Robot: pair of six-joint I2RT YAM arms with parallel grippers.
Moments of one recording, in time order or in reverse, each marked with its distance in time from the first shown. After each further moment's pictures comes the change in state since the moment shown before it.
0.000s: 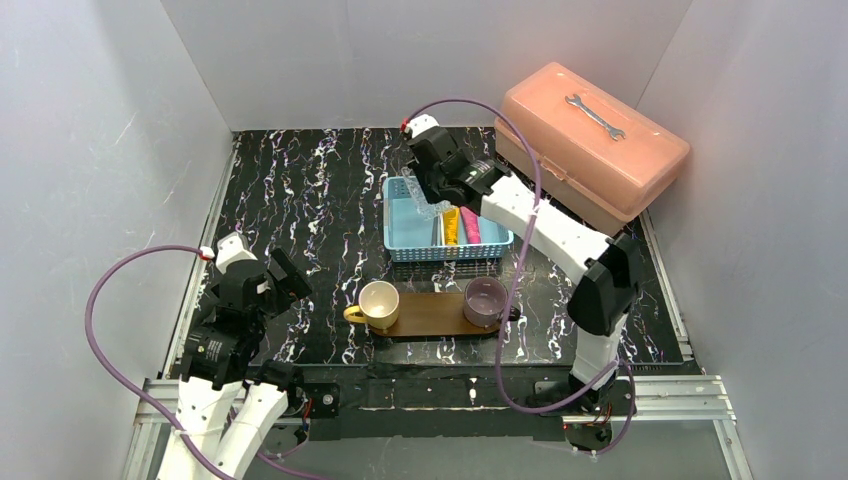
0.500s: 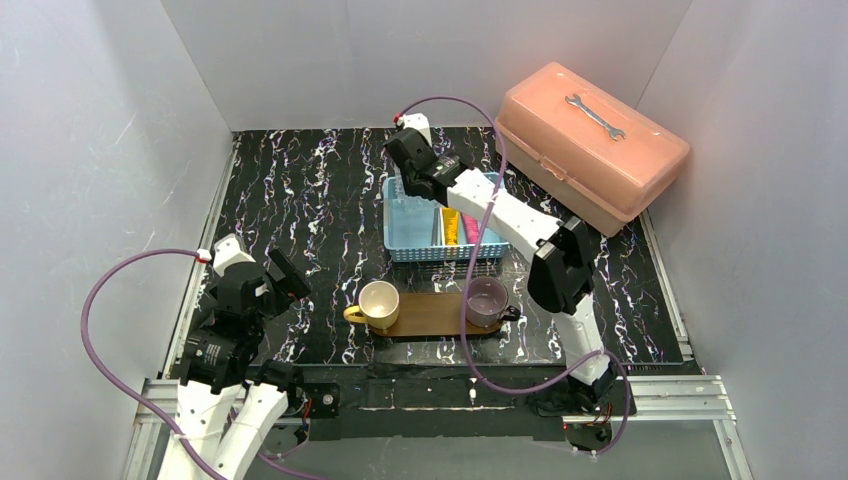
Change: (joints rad) left arm 0.000 -0.018 0.000 -0.001 -0.005 -0.012; right arm 0.000 0.249 0.185 0.012 0.097 0.218
